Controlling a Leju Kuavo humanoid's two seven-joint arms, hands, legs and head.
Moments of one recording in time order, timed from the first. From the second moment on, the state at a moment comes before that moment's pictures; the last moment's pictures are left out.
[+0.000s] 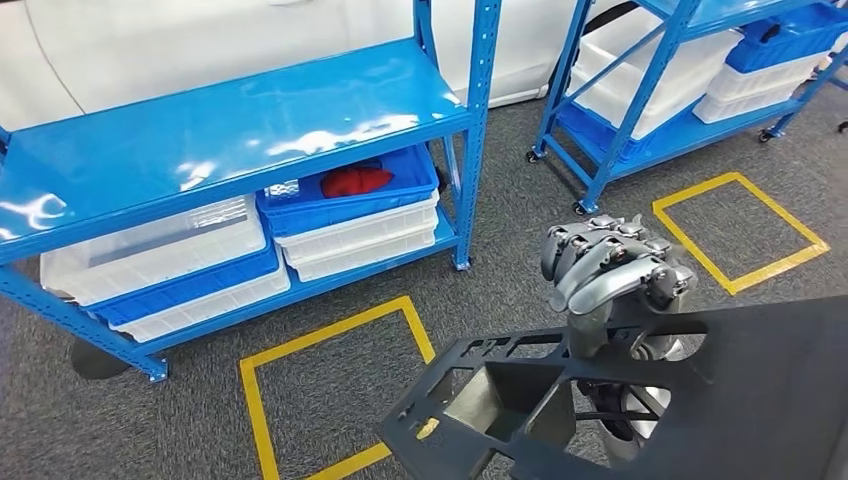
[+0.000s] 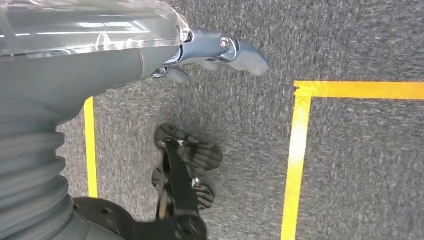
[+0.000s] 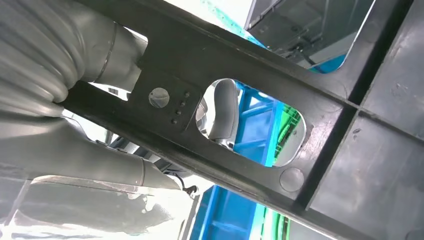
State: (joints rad) left arm -0.09 0.00 1.33 -0.22 -0.86 -0.01 -0.28; right arm -0.25 -0.10 0.29 -2.10 0.03 0.17 -0.70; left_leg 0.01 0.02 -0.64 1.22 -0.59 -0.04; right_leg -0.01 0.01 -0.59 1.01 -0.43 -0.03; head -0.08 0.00
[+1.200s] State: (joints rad) left arm -0.08 -0.06 1.36 -0.22 -0.86 0.07 -0.32; right arm -0.31 -0.14 0.28 -2.06 0.00 0.08 -0.66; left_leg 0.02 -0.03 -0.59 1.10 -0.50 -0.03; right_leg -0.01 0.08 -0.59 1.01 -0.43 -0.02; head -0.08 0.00
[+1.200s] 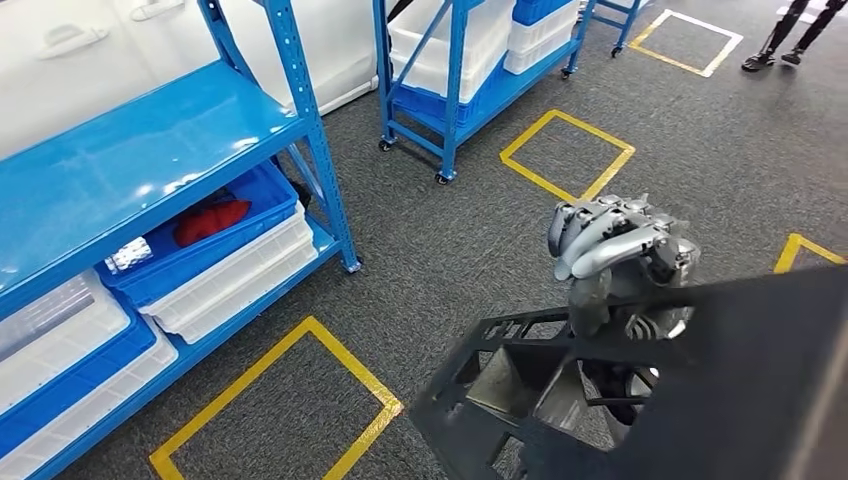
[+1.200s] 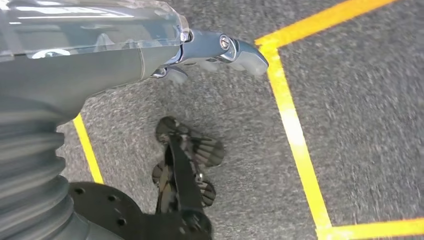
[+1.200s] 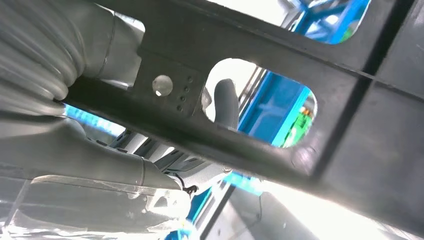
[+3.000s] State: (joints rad) left arm -0.09 0.08 1.38 -0.24 -0.86 0.07 -0.24; right arm -0.20 -0.13 0.18 -2.03 0.15 -0.19 -0.70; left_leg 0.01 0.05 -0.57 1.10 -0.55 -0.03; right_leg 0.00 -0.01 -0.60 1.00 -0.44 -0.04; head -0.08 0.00
